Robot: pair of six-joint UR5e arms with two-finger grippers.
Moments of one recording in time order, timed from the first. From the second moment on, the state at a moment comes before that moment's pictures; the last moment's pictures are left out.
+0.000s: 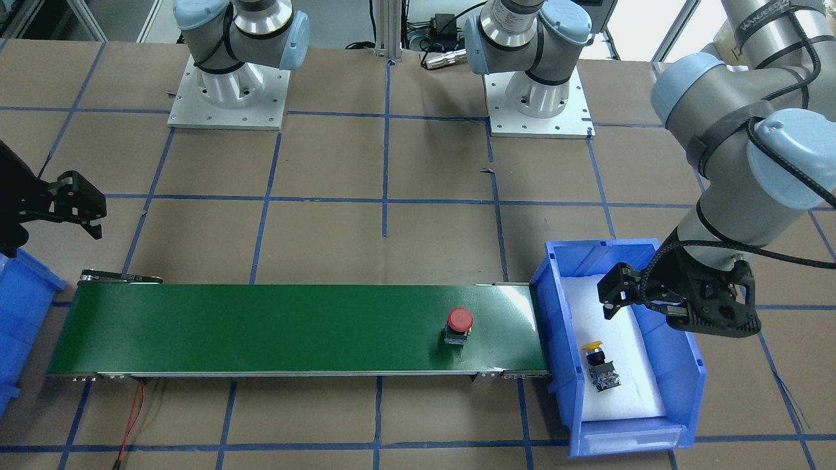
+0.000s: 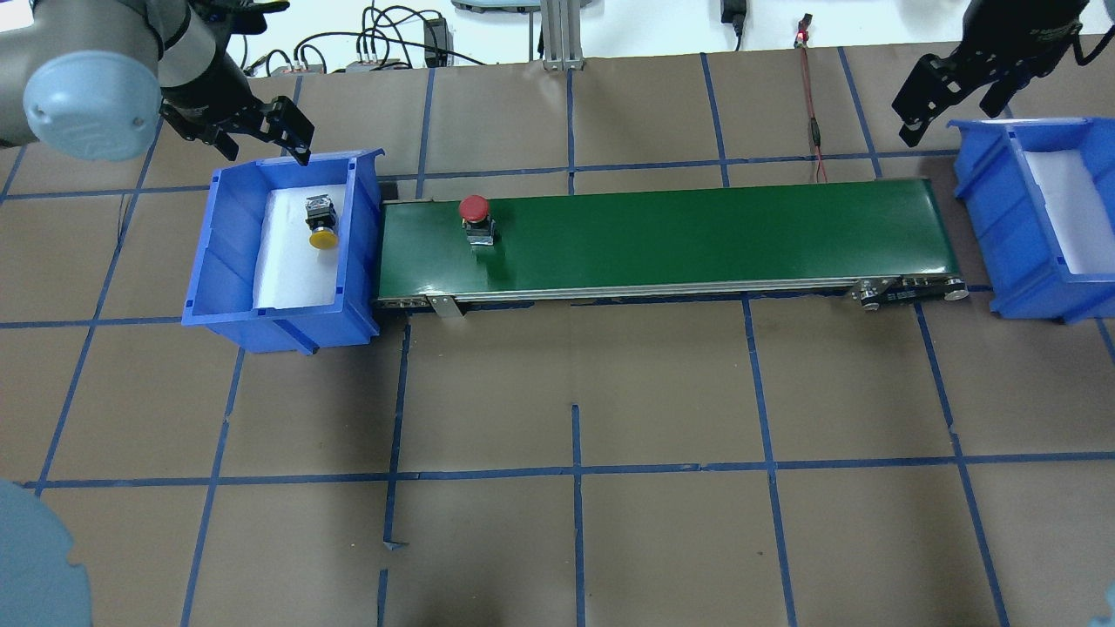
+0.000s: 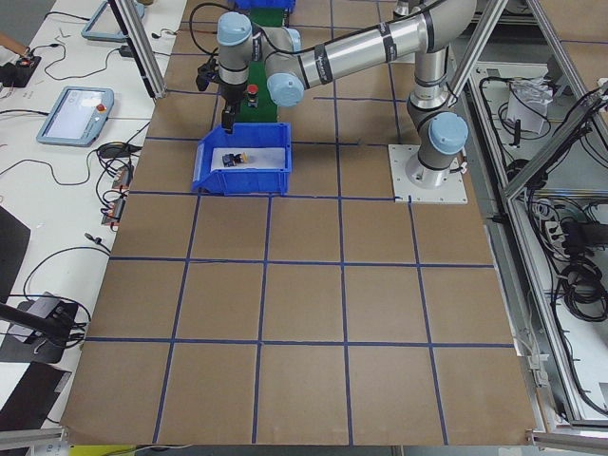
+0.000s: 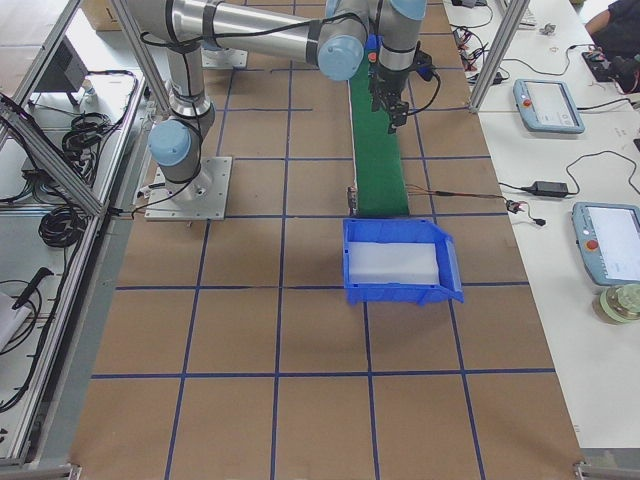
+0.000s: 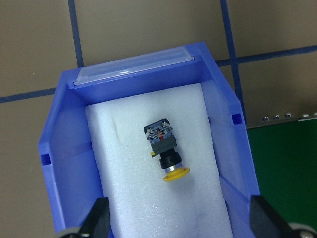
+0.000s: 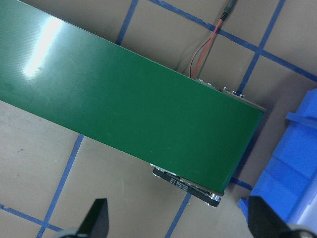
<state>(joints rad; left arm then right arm) -1.37 -1.86 -1.61 -1.04 1.53 0.35 1.34 -1.36 1.41 -1.64 -1.58 -0.68</state>
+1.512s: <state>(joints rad) -1.31 -1.89 -1.77 -0.86 1.57 0.19 1.34 -1.32 1.48 -1.75 -1.59 -1.43</state>
